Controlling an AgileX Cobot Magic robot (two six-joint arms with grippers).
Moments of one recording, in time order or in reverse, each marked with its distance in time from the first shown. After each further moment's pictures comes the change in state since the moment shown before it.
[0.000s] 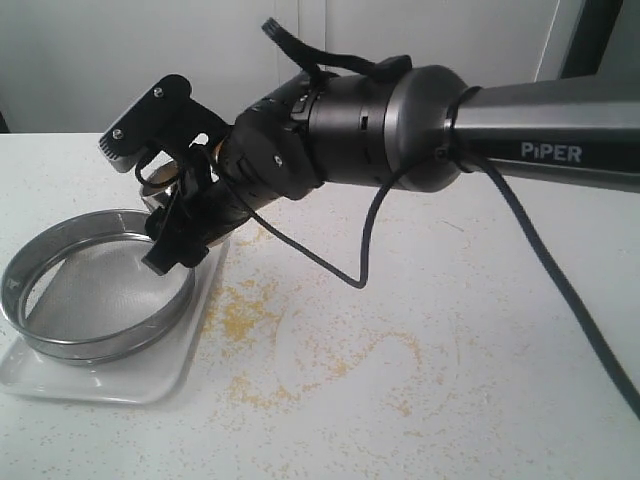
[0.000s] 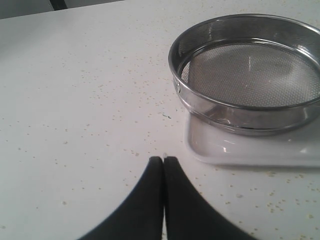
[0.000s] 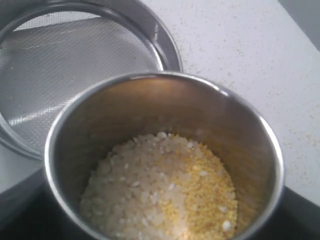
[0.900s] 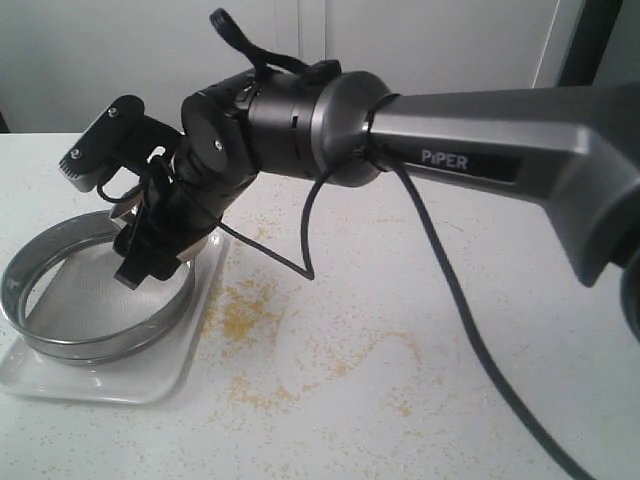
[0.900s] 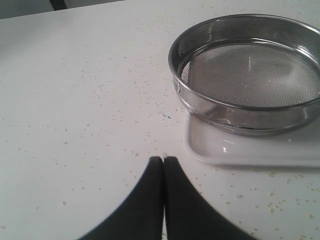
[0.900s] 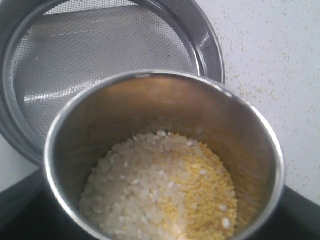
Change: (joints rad) left arm 0.000 0.000 0.000 0.000 0.000 0.000; right arm 0.027 0.152 -0.224 0.107 0.176 -0.151
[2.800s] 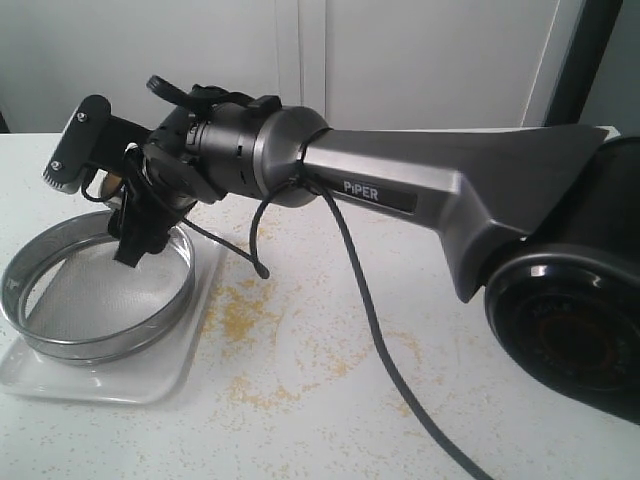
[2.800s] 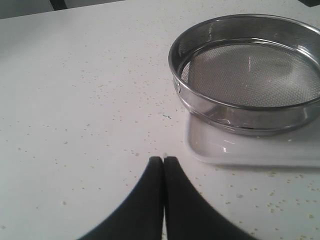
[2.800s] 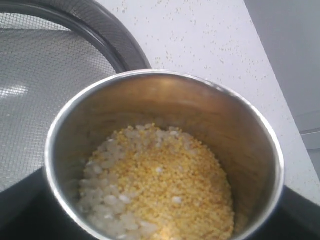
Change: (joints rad) left arm 0.000 0.000 0.000 0.000 0.000 0.000; right arm 0.019 0.160 -0.185 -0.372 -0.089 0.149
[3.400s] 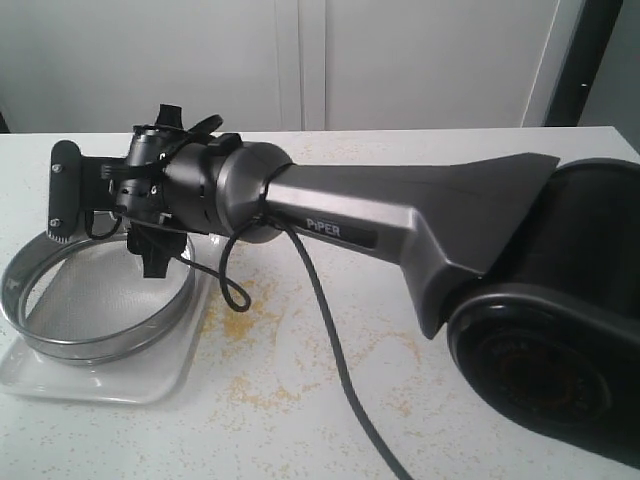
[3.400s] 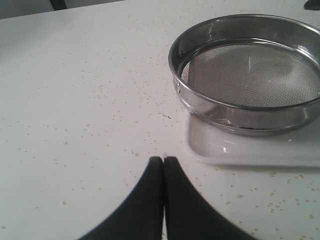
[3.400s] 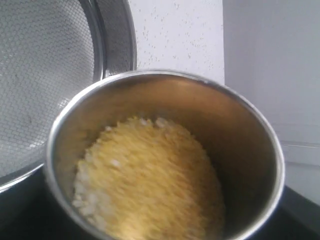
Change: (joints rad) left arm 0.000 0.000 0.000 0.000 0.000 0.000; right arm 0.065 0.038 -0.012 -0.465 0.072 0.070
